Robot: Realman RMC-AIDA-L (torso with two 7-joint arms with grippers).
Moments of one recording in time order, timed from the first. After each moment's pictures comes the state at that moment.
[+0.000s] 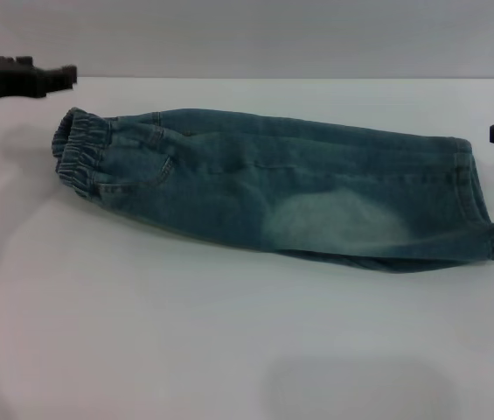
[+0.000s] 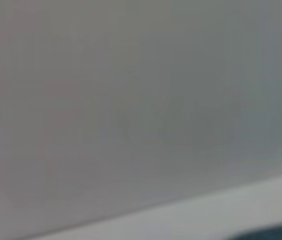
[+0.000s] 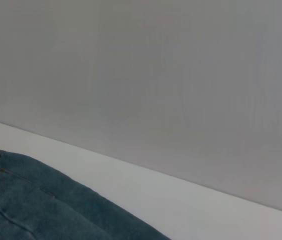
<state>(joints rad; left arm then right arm) -0.50 -2.05 0.99 1.07 2.19 0.86 -2.17 0.48 2.07 -0.57 -0.76 -2.00 -1.10 1.39</state>
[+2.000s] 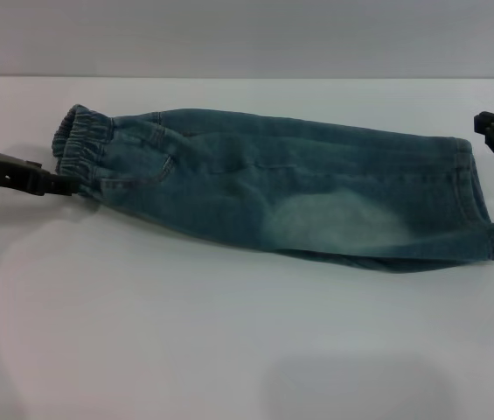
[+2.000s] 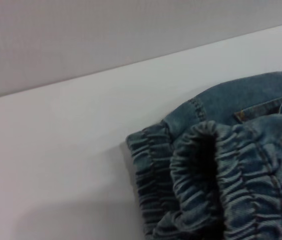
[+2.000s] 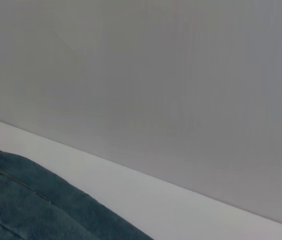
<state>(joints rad) -0.56 -2.02 0.91 0.98 2.49 1.18 -2.21 0.52 2.07 -0.59 -0.71 -1.99 -1.04 1.34</state>
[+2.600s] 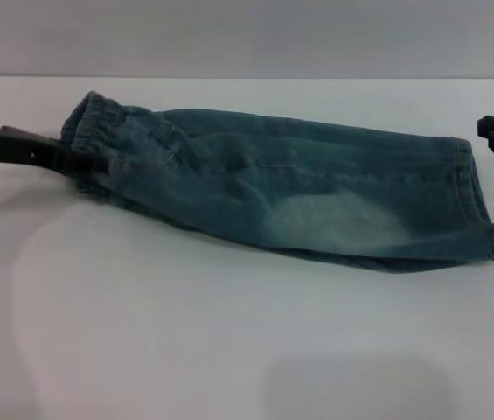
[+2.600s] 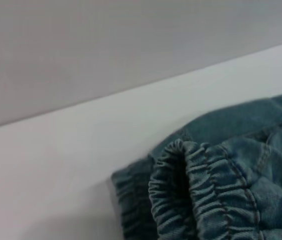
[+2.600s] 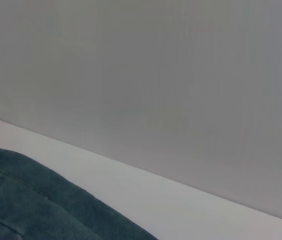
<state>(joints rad) -0.61 -2.05 0.91 0.96 2.49 1.13 -2.21 0.52 2.07 -0.59 -0.70 -1.99 -1.03 1.34</state>
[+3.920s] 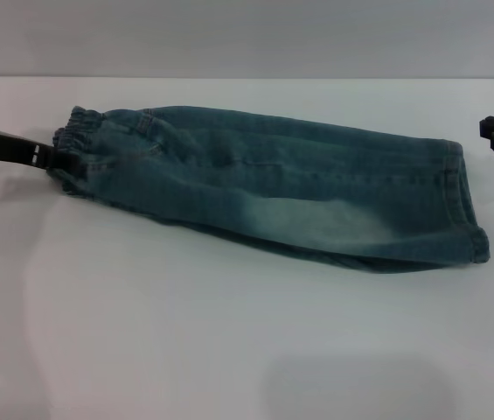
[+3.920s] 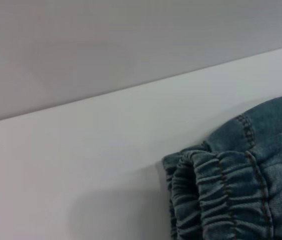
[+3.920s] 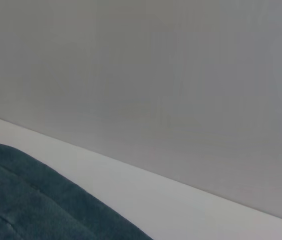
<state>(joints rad) -0.66 -2.05 0.92 0.88 2.67 0.98 -2.36 0.51 2.07 -0.59 -0.71 -1.99 -1.03 1.33</state>
